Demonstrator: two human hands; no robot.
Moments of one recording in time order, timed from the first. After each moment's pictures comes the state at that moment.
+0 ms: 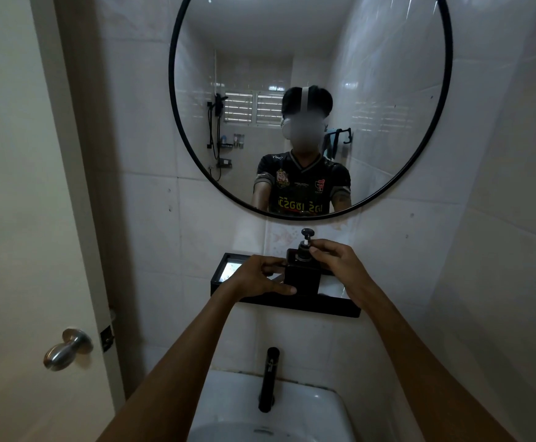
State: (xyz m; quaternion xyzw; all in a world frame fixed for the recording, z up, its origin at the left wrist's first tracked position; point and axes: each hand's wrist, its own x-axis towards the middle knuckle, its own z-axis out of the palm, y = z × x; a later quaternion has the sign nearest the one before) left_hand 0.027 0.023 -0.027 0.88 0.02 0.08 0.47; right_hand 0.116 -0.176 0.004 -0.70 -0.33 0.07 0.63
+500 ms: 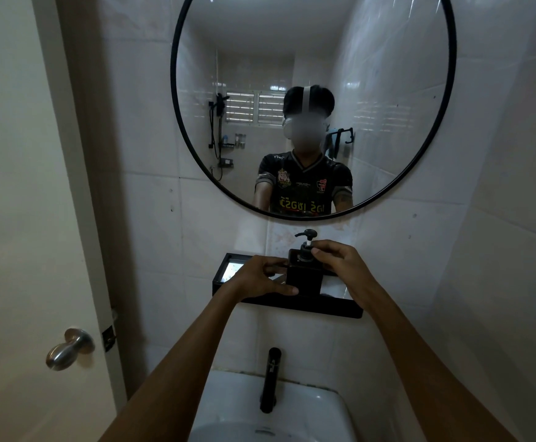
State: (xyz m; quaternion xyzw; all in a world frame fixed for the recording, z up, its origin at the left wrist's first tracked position) left_hand 0.028 0.023 -0.028 0.88 0.01 0.09 0.47; right_hand 0.119 -0.178 0.002 -0.69 -0.33 0.08 0.64
